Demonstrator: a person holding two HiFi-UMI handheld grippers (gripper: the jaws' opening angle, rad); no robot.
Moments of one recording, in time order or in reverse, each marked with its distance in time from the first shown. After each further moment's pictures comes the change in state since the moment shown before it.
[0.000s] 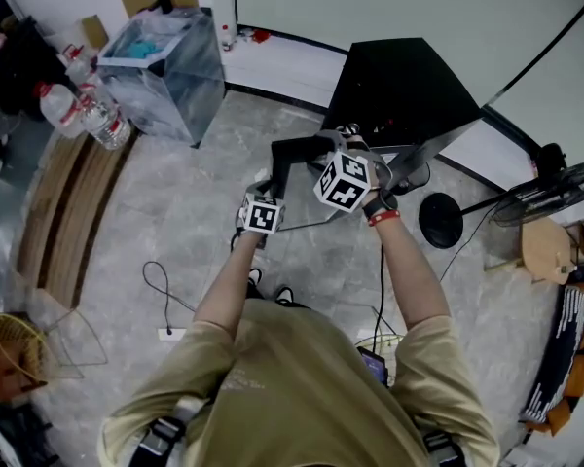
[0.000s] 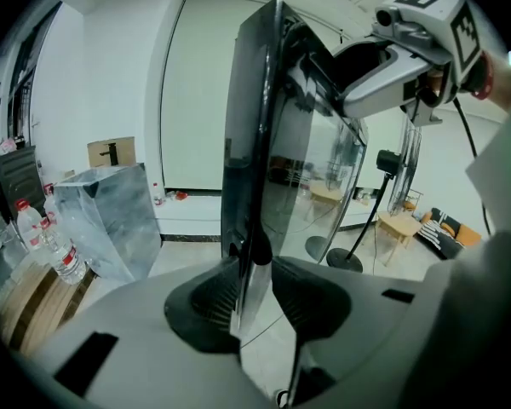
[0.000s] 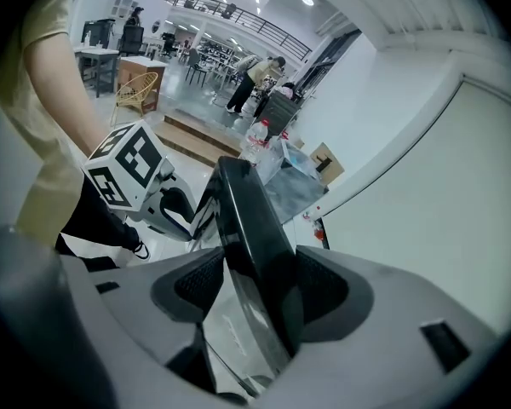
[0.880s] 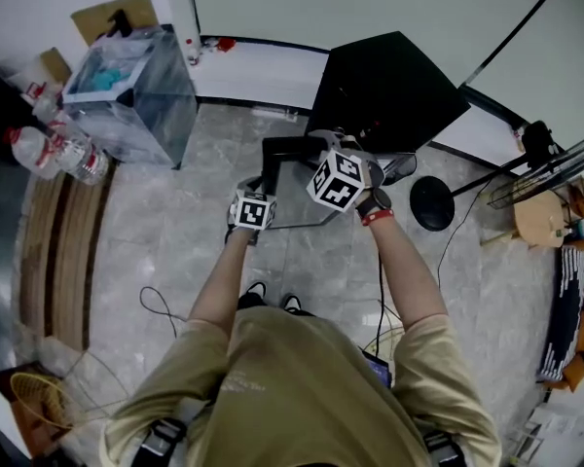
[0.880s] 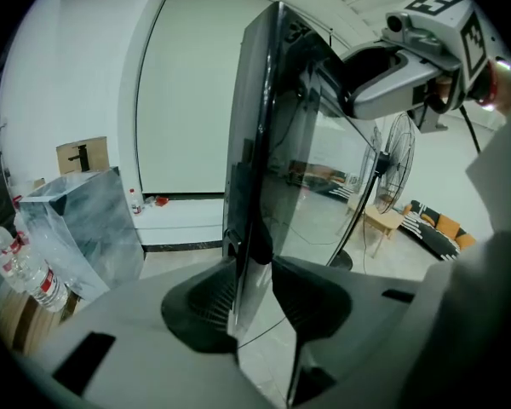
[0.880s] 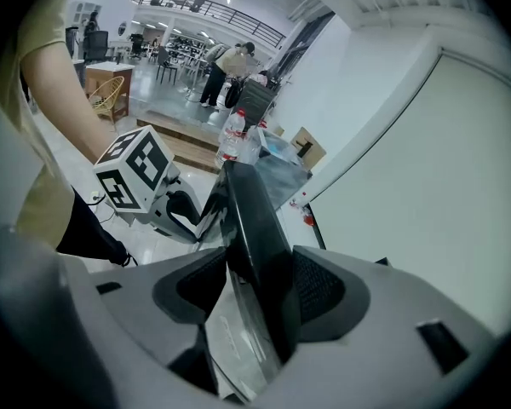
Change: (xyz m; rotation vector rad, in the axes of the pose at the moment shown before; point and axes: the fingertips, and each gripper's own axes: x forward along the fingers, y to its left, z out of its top) left arm 0.062 0.046 0.059 0.085 0.015 -0.132; right arm 0.041 -0.066 -0.003 0.149 0.064 -0.052
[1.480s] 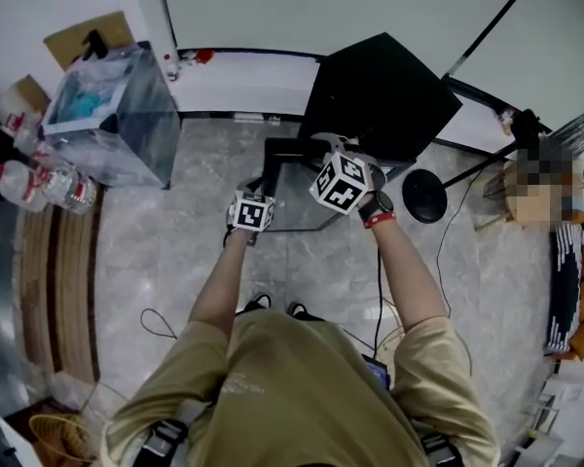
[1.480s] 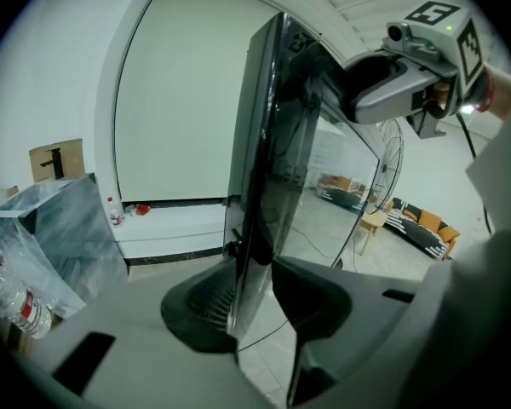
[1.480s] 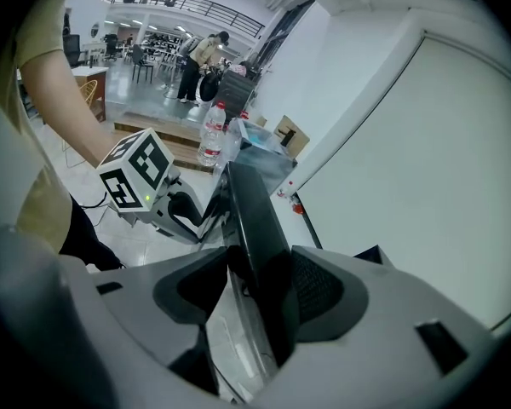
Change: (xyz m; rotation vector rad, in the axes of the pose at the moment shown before) left arm 0.035 0.033 0.036 0.063 -0.014 -0.119; right arm 0.028 -0.040 0.003 0.109 0.061 -0.055
